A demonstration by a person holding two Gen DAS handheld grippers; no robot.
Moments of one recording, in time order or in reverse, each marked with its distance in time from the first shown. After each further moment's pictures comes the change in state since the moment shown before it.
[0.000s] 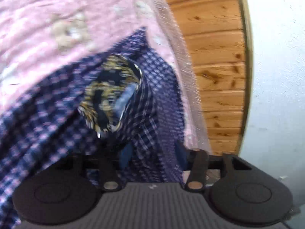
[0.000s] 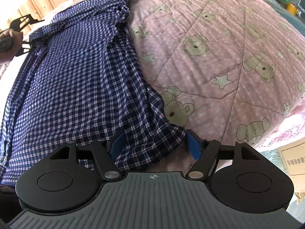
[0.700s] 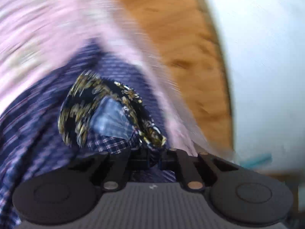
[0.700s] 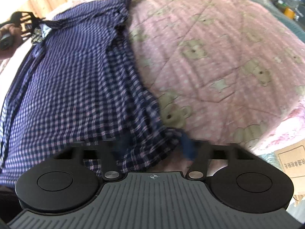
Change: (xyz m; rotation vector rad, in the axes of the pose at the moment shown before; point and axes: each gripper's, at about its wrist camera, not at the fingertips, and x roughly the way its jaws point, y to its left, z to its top) left arm -0.013 -0.059 -0.002 0.309 0.010 -0.087; right arm -0.005 -0.001 -0.001 -0.003 -0.026 -0.016
